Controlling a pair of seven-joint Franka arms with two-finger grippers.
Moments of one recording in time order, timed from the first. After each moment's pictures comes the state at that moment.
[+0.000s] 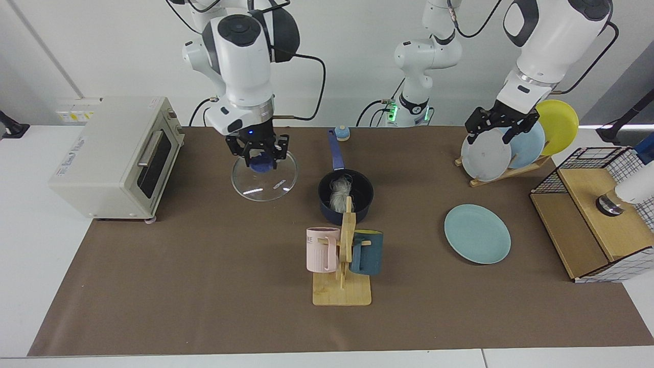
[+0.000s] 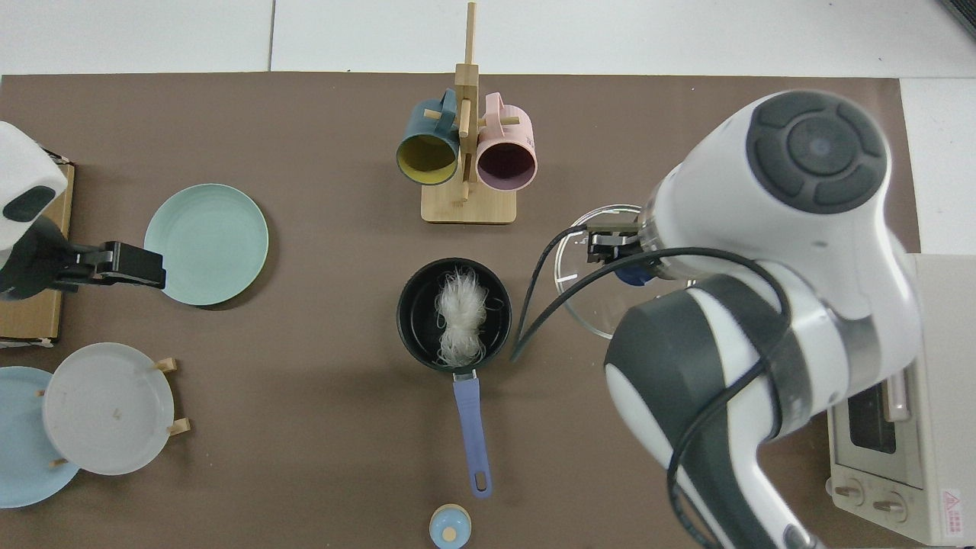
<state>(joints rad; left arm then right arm) 0.05 -0.02 -0.09 -1.64 -0.03 1.59 -0.02 0.36 0.16 0.01 -1.55 -0.04 1.72 0.50</state>
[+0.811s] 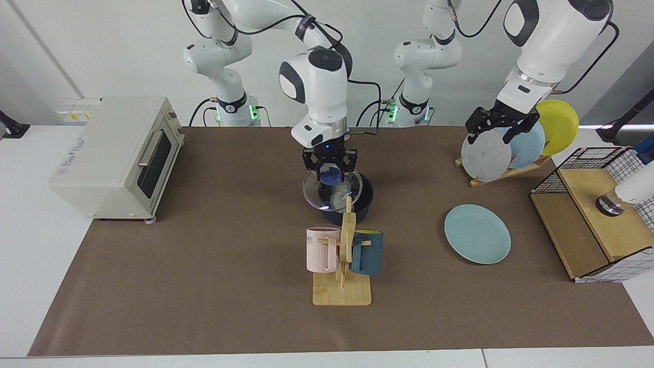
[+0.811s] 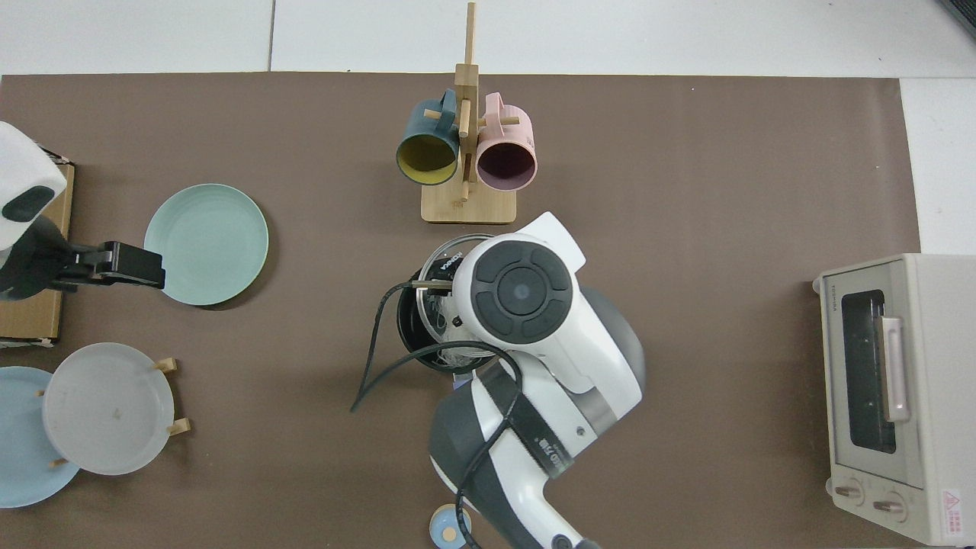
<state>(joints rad) 0.05 -0.02 -0.09 -1.64 -0.03 1.59 -0.02 0.60 0.29 0.02 -1.66 -0.04 2.09 0.78</state>
